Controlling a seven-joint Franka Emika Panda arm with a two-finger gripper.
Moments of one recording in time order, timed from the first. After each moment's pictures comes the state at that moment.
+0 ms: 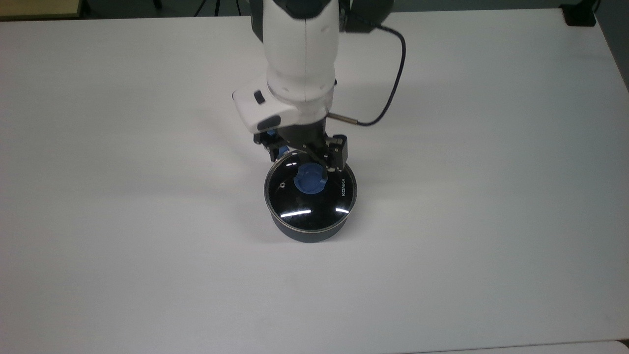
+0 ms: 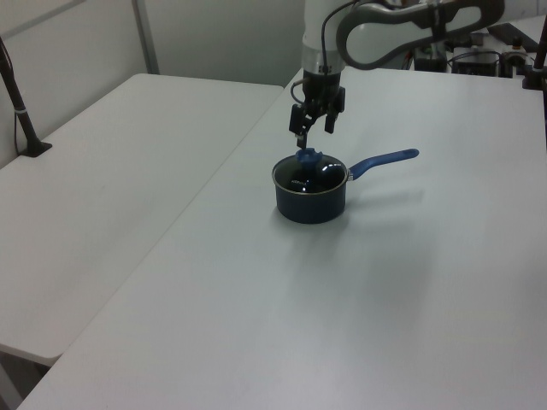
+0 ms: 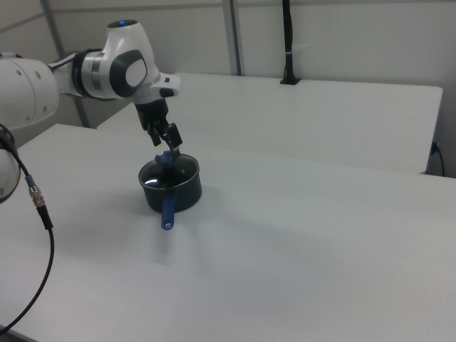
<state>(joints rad) 0.17 0.50 -0.03 -1.34 -0.03 1.96 0.48</state>
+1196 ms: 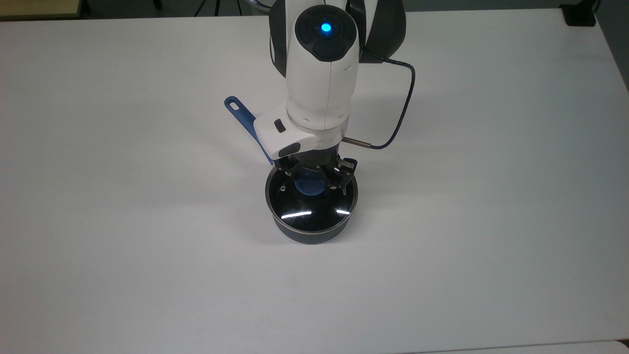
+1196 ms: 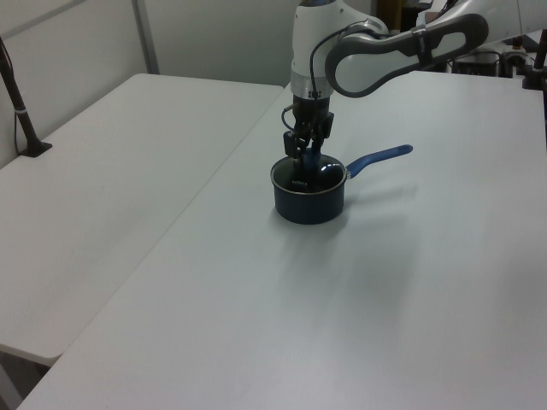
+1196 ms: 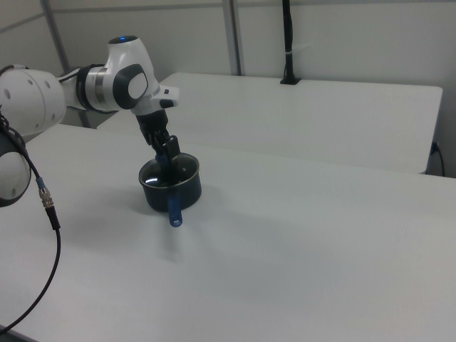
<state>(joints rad) 0.20 0.57 -0.04 -1.31 -0.05 2.00 0.48</state>
